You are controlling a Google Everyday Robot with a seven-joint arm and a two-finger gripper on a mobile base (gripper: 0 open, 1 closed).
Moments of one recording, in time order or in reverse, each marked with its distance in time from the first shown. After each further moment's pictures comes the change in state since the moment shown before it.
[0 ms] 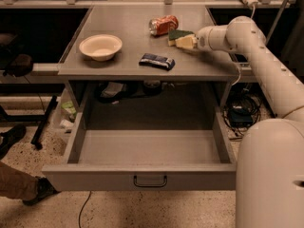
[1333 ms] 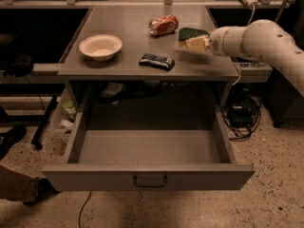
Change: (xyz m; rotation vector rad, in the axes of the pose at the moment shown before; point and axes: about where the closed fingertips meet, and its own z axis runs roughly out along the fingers) arm -0.013 0.040 -0.102 0.121 -0.023 -0.010
